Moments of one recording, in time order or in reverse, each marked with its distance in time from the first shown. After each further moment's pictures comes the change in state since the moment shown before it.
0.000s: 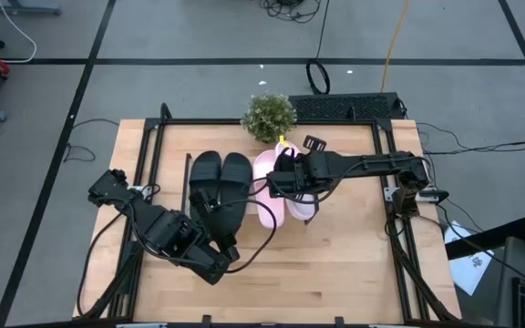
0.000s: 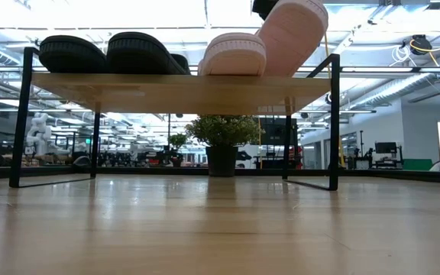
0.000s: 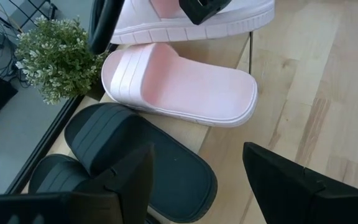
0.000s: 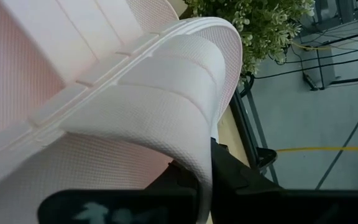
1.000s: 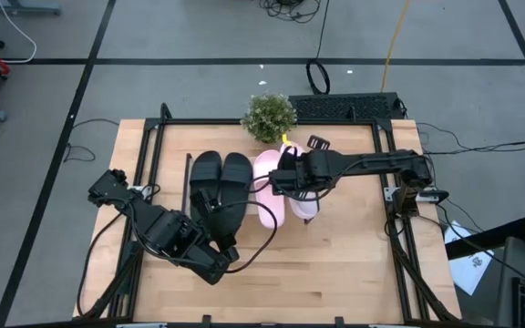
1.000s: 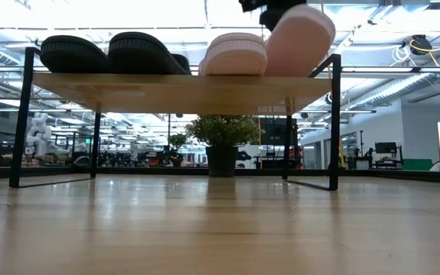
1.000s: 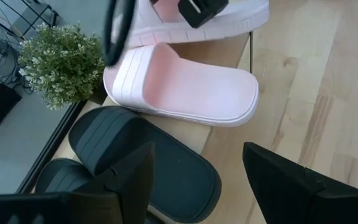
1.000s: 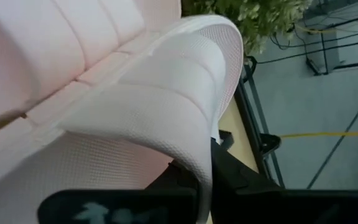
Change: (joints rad) left arm 0.000 0.000 0.000 0.003 -0.007 0.034; right arm -0.023 -0.028 -0.089 0.002 -0.031 0.030
